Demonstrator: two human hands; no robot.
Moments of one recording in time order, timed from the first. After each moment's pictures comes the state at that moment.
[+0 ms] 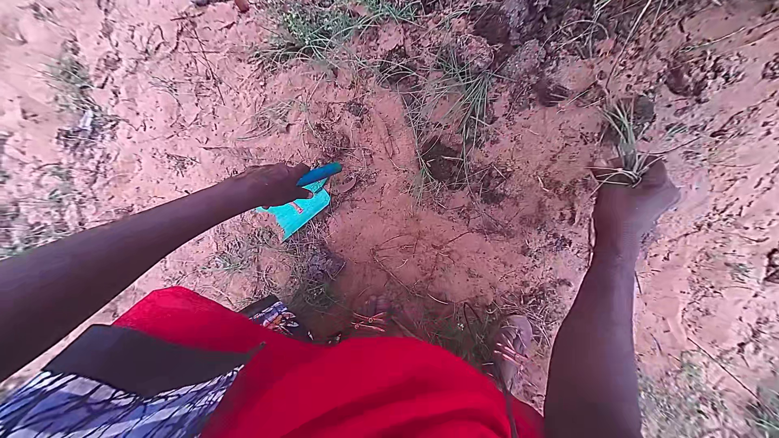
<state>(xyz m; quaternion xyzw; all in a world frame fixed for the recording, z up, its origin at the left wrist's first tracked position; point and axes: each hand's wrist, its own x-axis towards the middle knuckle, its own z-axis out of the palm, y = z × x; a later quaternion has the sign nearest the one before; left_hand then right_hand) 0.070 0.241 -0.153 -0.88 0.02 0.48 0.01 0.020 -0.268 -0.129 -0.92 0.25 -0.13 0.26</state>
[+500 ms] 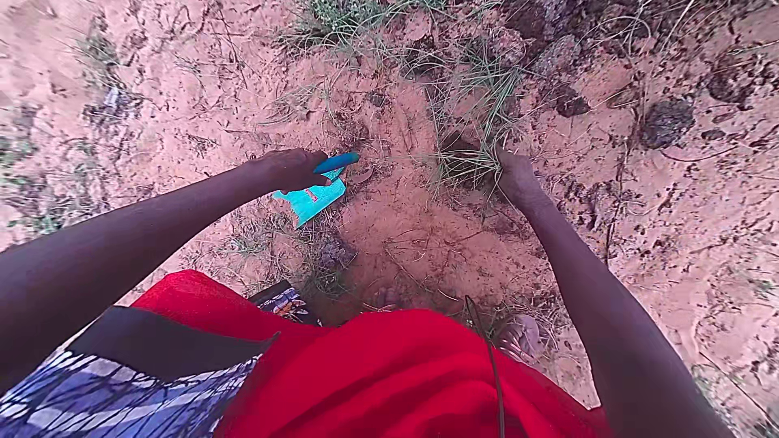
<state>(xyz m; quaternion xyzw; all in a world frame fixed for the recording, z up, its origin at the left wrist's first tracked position) 0.068 0.248 -0.152 -0.89 0.03 0.46 -0.03 0.077 -0.175 -0.207 -0.95 -0.11 0.16 0.24</state>
